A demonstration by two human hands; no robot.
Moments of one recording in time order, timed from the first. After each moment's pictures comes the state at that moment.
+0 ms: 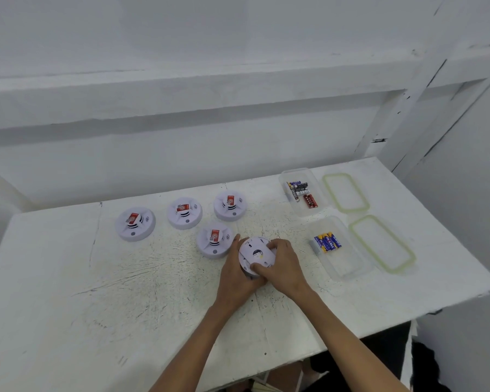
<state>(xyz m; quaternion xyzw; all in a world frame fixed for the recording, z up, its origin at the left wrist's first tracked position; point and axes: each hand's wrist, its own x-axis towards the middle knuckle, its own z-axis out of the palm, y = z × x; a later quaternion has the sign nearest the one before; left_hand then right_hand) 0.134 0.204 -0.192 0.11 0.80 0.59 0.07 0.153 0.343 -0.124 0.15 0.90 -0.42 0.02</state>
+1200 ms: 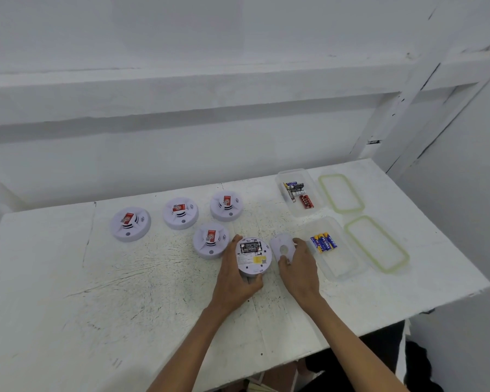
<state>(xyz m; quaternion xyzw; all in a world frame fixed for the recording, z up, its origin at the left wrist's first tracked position) 0.140 0.197 -0.178 0.16 0.81 0.56 0.04 0.167 0.372 -0.136 0.24 0.90 -0.36 -0.05</state>
